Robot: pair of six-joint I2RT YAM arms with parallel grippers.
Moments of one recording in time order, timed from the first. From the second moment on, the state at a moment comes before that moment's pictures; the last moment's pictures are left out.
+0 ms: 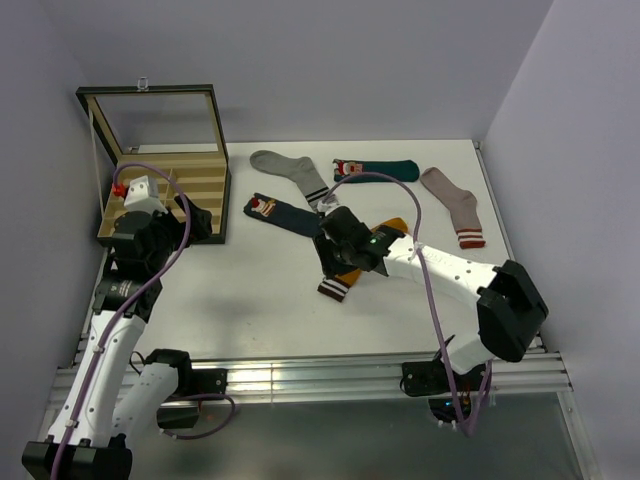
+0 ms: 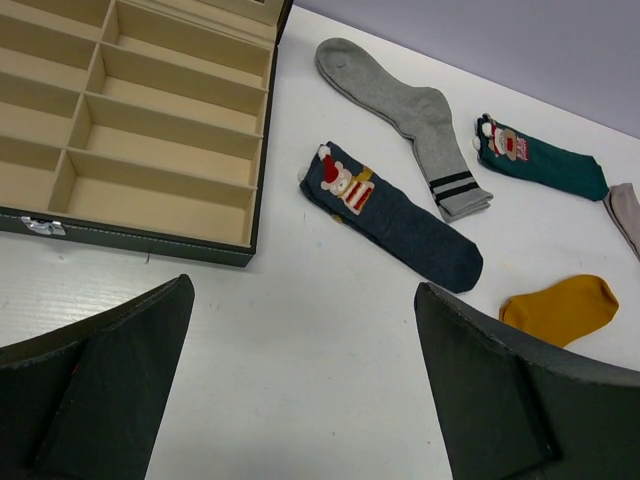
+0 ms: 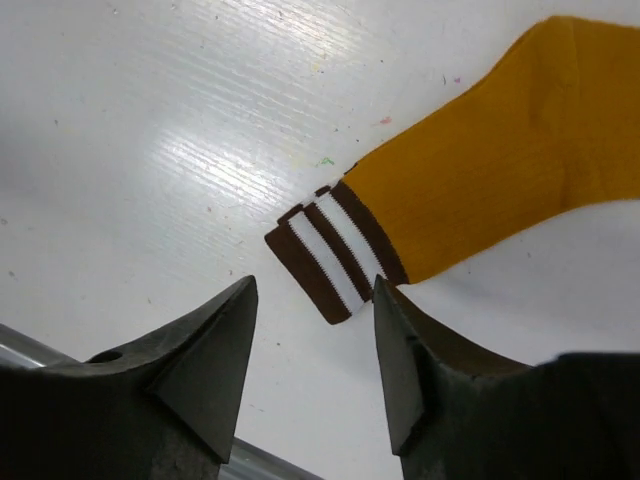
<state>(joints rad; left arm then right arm) -0.12 0.76 0.80 -0.34 -0.04 -0.41 0.81 1.50 1.06 -0.54 0.11 0.39</state>
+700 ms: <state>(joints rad) -0.12 0.78 0.80 -0.34 -0.04 -0.41 0.83 1.80 1.12 -0.46 0.05 0.33</state>
